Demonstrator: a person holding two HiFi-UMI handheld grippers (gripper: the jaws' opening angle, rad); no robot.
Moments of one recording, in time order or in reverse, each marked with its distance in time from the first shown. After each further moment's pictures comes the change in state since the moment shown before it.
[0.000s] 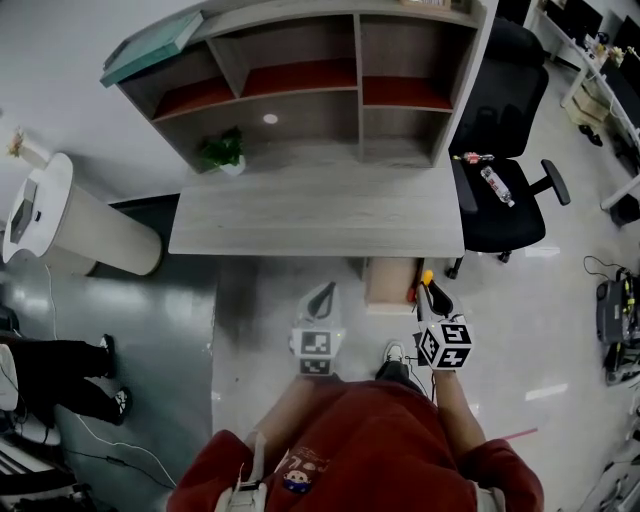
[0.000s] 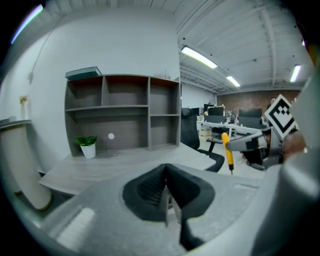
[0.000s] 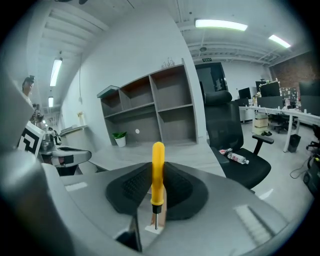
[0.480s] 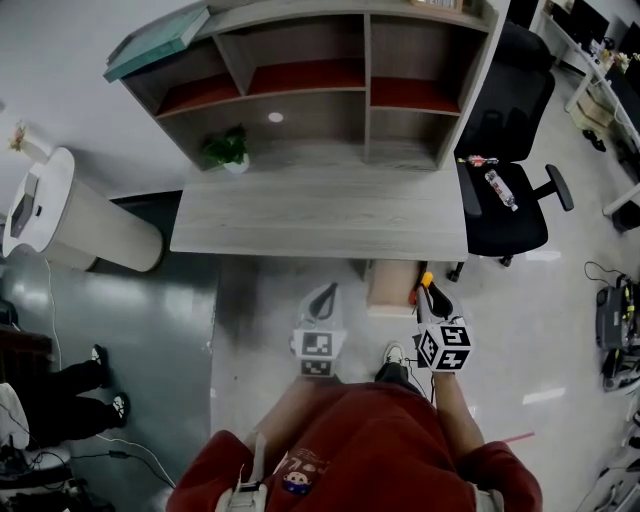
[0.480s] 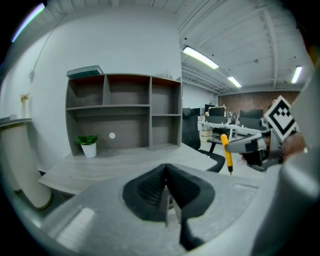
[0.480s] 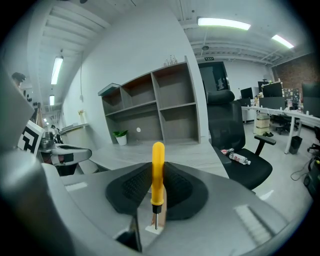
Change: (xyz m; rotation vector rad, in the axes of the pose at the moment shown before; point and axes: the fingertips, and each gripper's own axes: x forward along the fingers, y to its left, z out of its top) left arm 0.003 0.006 0.000 -0.014 -0.001 0.006; right arm 0.009 0.006 0.000 -0.014 0.017 0.010
